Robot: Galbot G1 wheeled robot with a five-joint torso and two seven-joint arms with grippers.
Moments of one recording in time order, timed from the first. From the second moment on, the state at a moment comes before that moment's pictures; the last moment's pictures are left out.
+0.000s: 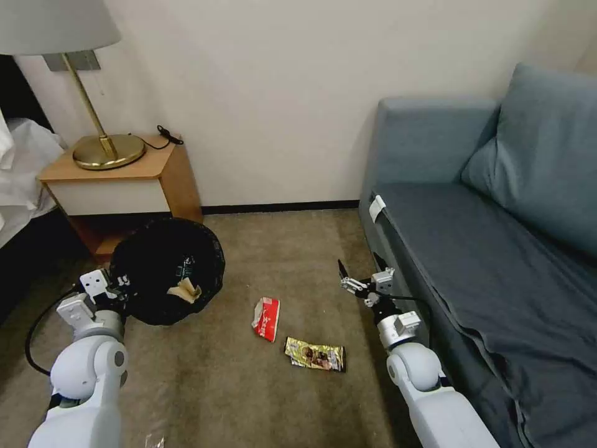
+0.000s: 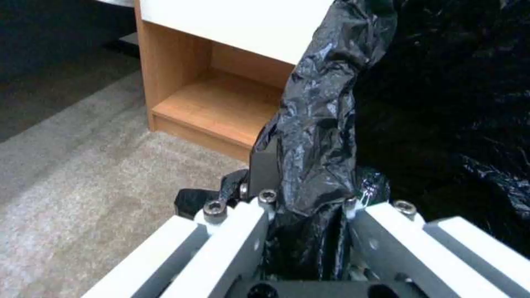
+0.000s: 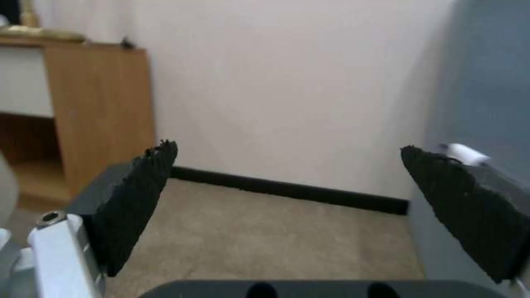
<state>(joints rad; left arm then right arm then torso) 1.25 -1.33 -0.83 -1.90 -0.49 0.41 -0.23 -1.10 1.29 0.24 1.53 0.23 0.28 -0.08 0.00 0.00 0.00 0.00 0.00</state>
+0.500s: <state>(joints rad) 1.24 -1.36 -0.81 -1.90 -0.46 0.42 -0.23 -0.77 1.09 -0.13 1.18 0.13 0.34 -0.33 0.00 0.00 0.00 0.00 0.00</state>
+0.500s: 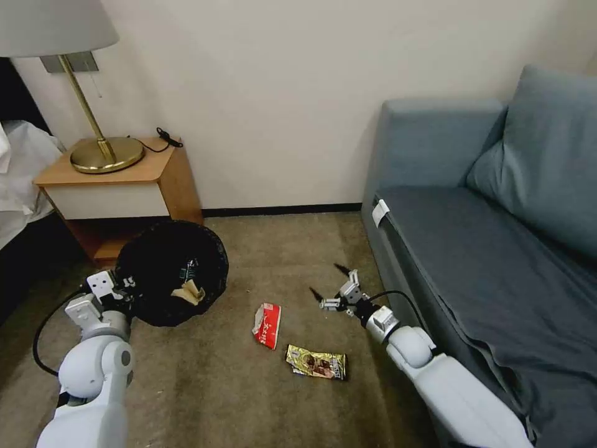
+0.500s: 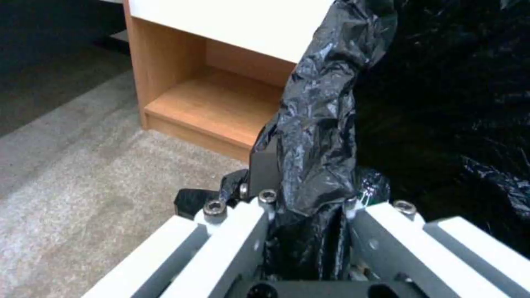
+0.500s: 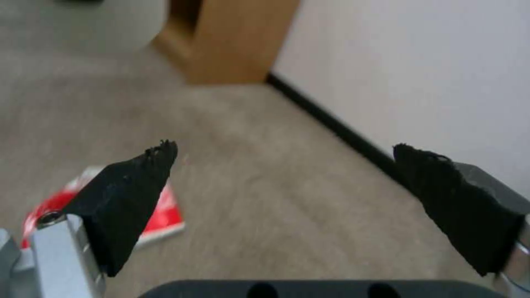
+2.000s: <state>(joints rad) 1.26 -1.42 -0.82 -1.90 -0.43 0.40 -0.25 -0.72 1.22 -0.17 0.83 -0.05 0.35 -0.88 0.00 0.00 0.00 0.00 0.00</state>
